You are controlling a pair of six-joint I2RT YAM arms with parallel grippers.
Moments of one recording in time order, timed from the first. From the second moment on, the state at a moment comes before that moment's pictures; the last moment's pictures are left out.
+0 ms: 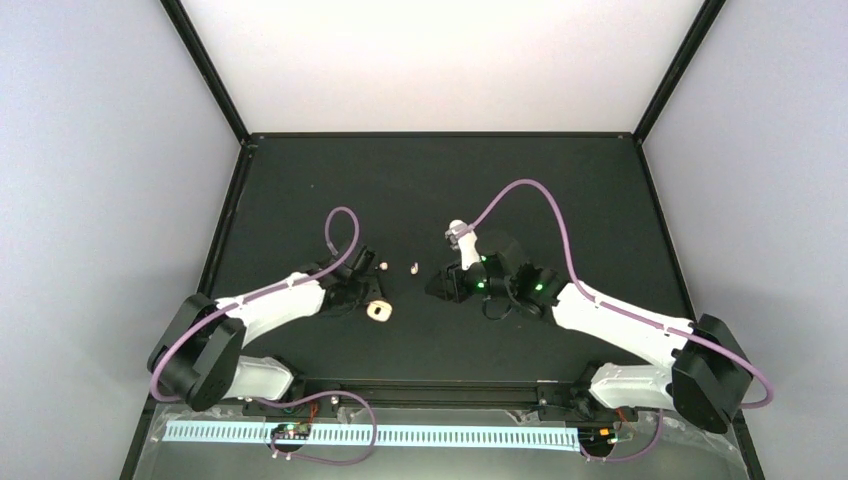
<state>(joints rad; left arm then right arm) -0.54 1.34 0.59 -0.35 -0.04 -0.84 0.86 1.21 0.75 -0.10 -0.21 0.48</state>
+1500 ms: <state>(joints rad) -0.57 0.29 0.78 -0.80 -0.35 -0.59 1.14 2.03 1.35 -0.36 -0.02 0.11</state>
